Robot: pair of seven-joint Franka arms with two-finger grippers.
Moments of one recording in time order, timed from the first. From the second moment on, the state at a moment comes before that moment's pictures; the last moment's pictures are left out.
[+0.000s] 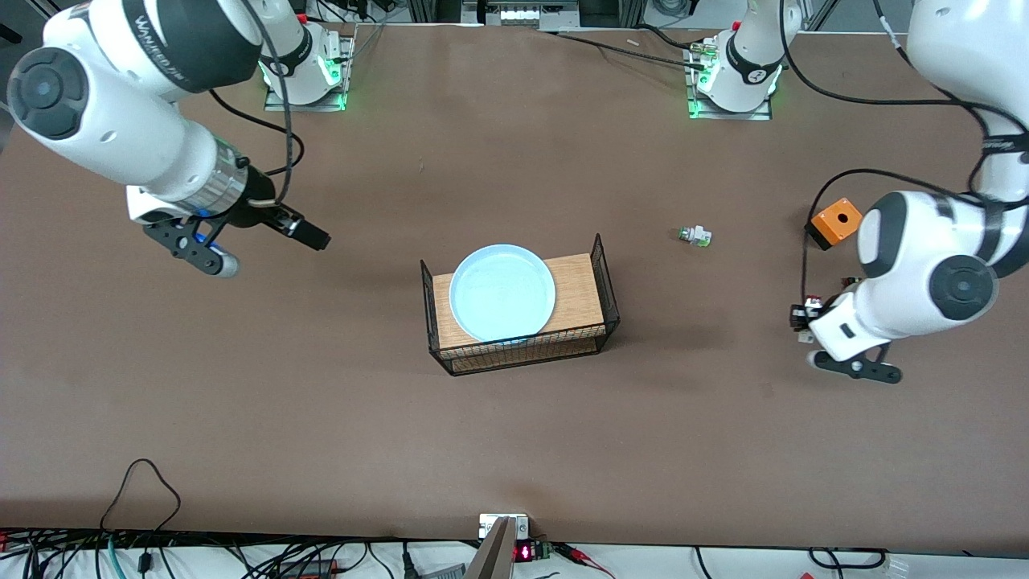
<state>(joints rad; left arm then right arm) 0.12 0.48 -0.16 -1.71 0.13 2.08 0.11 0.41 0.18 -0.09 -1.58 0.19 1.70 0.83</state>
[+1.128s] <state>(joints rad) 0.16 0.42 -0.25 -1.72 0.13 1.94 0.06 0.71 0.41 -0.09 -1.39 0.01 1.77 1.49</state>
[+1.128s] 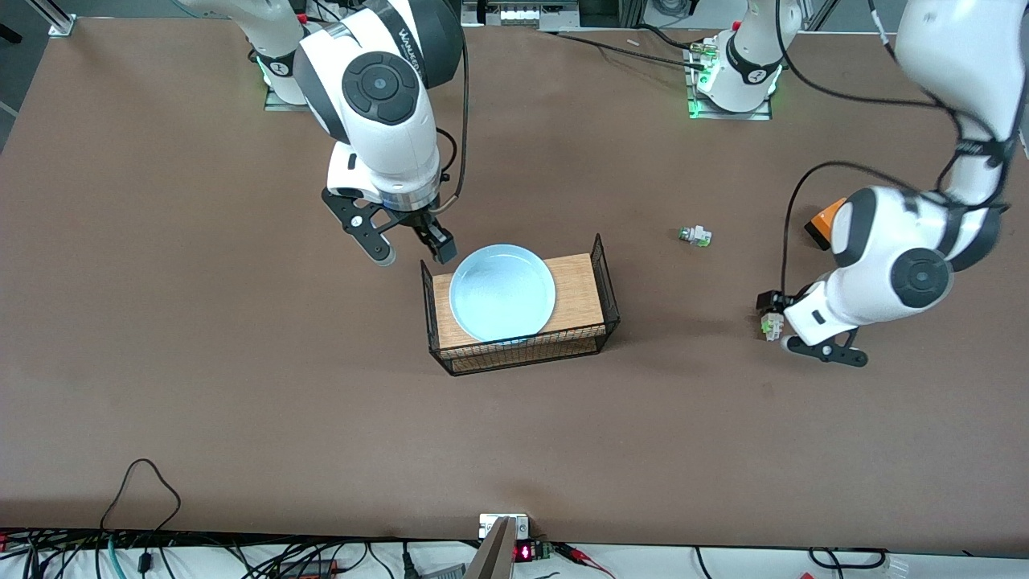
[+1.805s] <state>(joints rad) 0.15 0.31 -0.32 -1.39 0.13 1.51 0.00 0.72 0.49 -0.08 -1.45 0.06 1.98 1.59</state>
